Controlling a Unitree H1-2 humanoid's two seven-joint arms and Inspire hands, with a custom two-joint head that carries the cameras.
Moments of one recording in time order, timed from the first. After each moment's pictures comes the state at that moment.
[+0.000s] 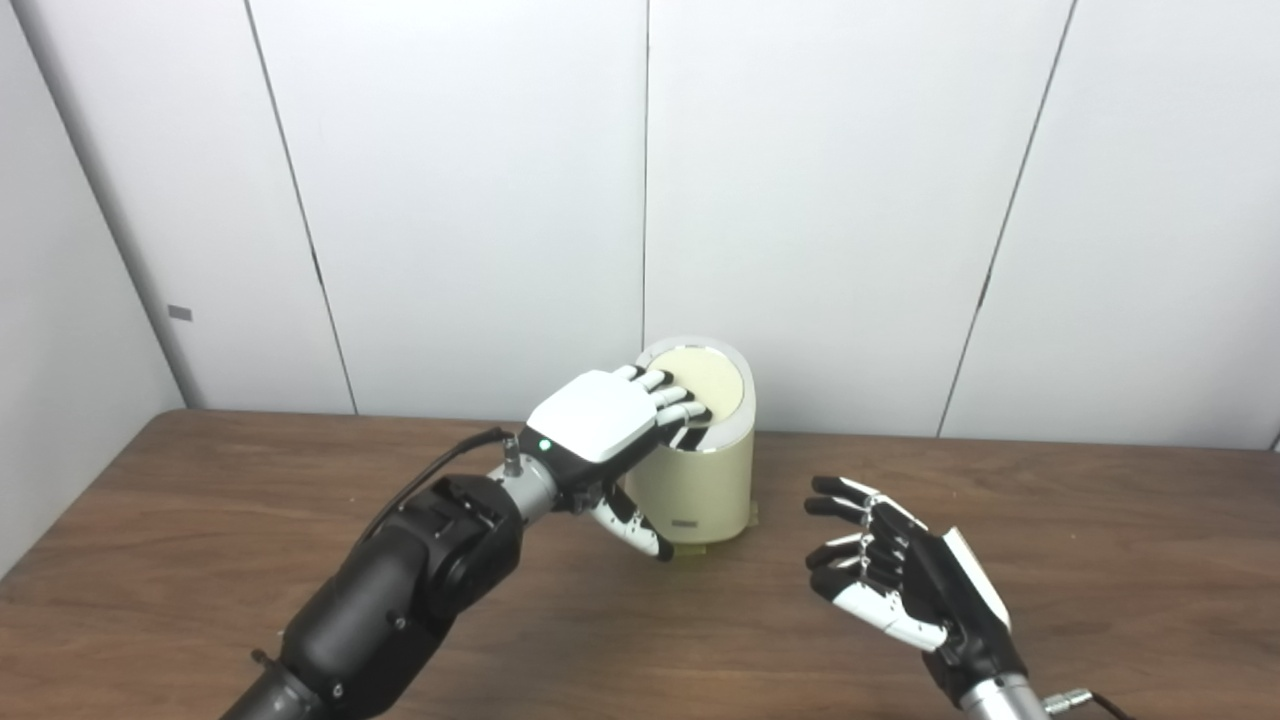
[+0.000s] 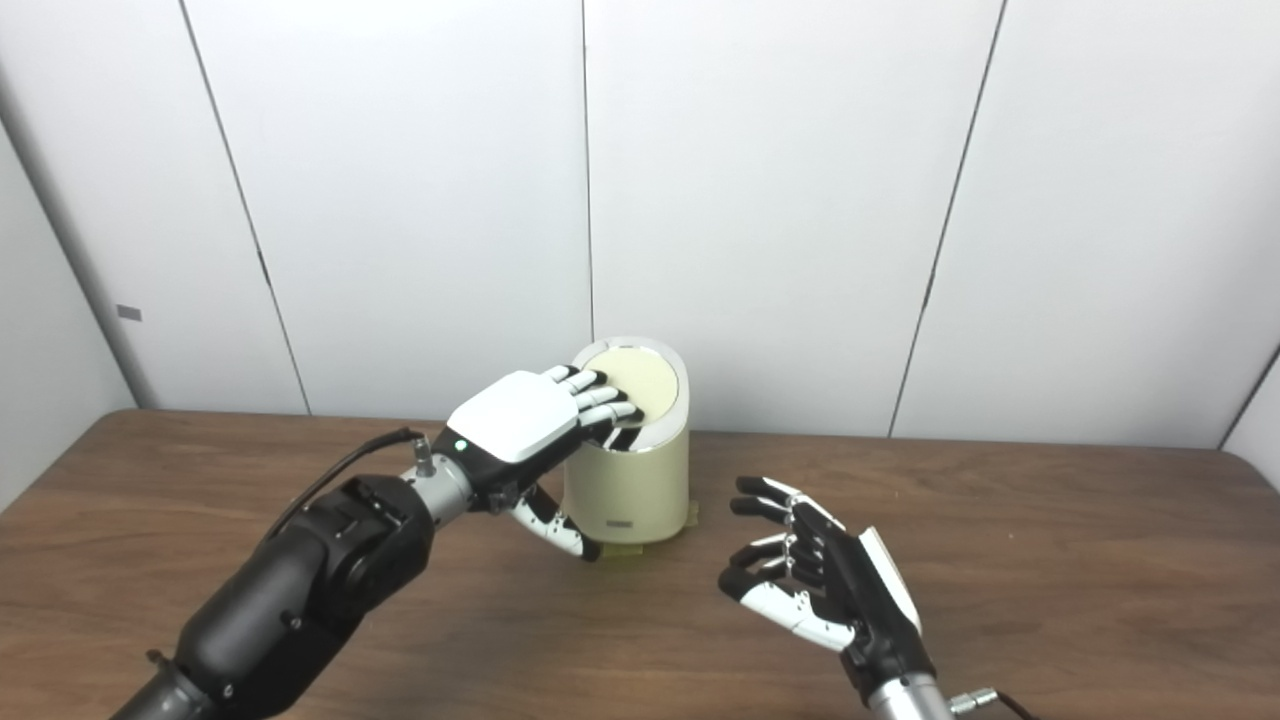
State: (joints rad) left arm -0.66 0.37 -0.49 0.10 0.96 -0.05 -0.33; right arm -0.13 -0.12 0.06 -0.15 -0.10 0.07 0.11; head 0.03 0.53
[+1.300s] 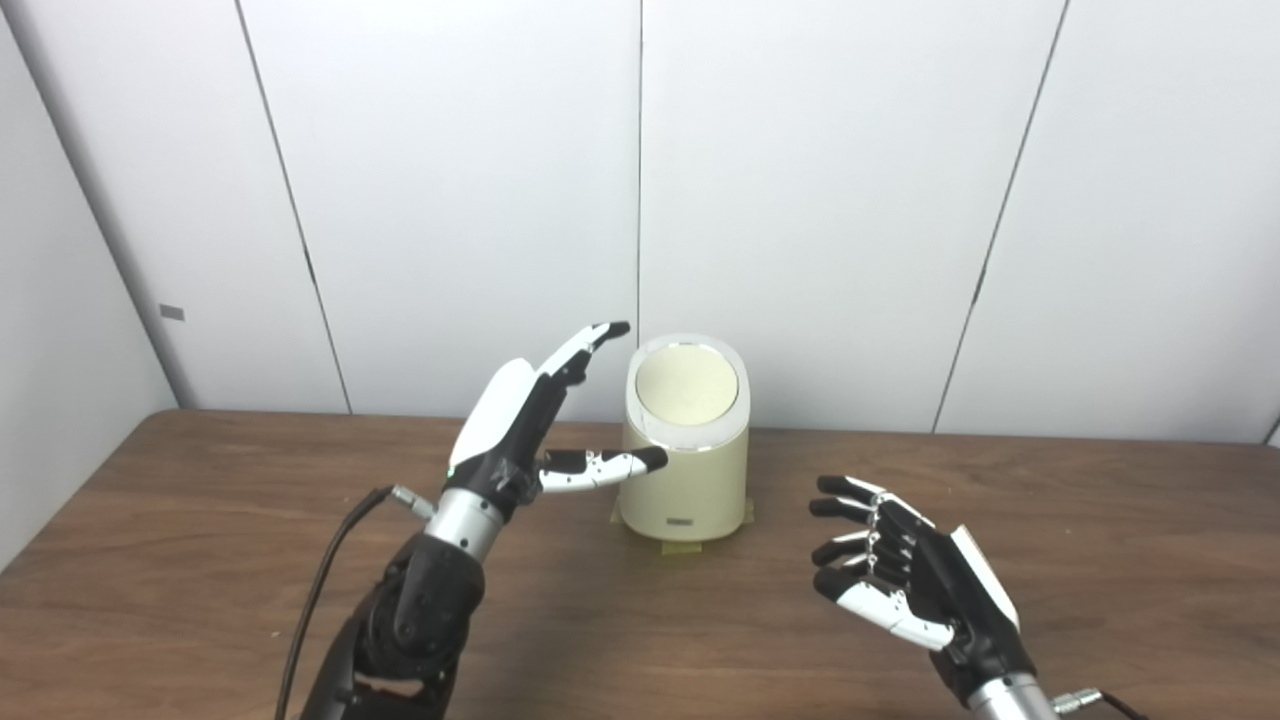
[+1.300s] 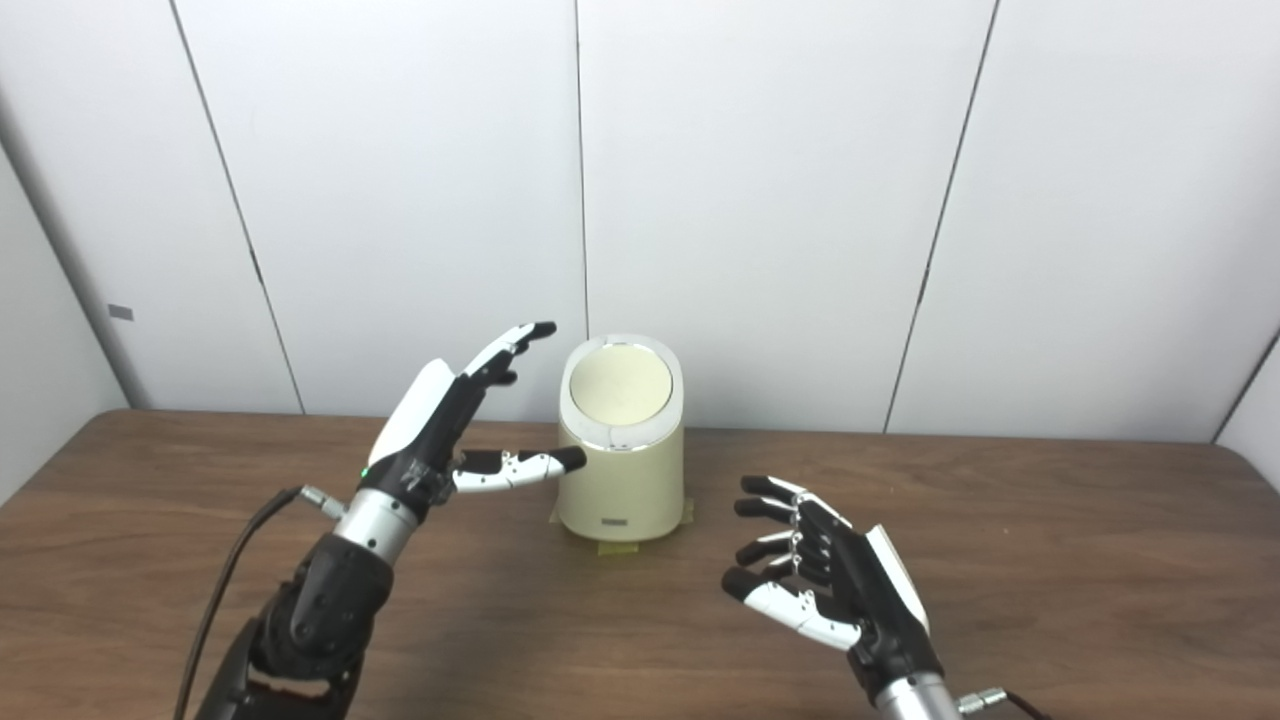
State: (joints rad) left arm -0.39 0.13 -0.06 -0.02 0.33 0.04 -0.16; right arm -0.12 -0.13 0.05 -0.17 -0.10 0.09 0.11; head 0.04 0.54
